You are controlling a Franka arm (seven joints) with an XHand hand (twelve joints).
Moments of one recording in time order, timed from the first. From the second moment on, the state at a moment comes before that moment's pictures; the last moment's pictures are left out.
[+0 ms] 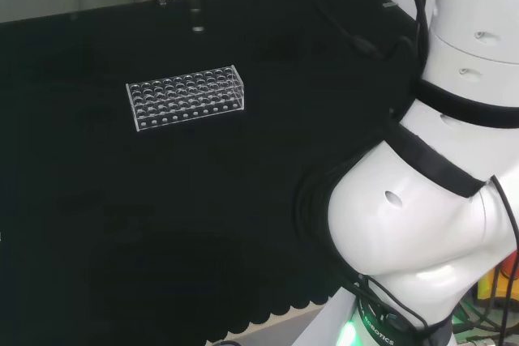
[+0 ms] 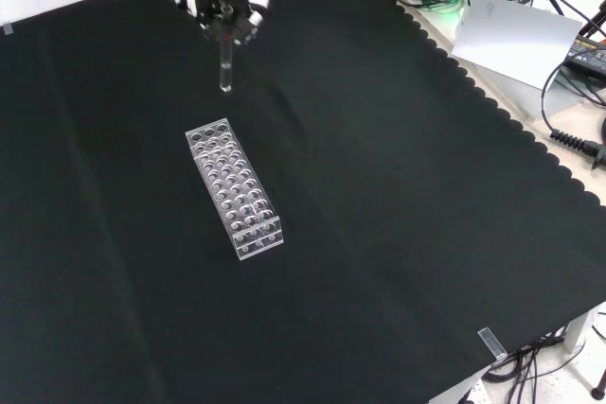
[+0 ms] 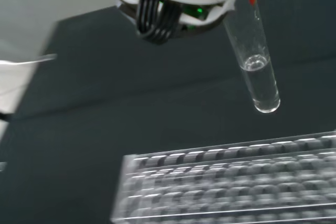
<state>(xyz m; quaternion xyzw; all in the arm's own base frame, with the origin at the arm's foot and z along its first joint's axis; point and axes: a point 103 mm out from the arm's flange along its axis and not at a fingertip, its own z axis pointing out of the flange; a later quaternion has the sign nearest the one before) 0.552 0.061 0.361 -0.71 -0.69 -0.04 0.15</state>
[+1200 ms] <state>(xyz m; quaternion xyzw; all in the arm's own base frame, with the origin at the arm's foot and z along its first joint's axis) 0.559 0.031 0.360 -0.73 -0.67 0.00 0.10</state>
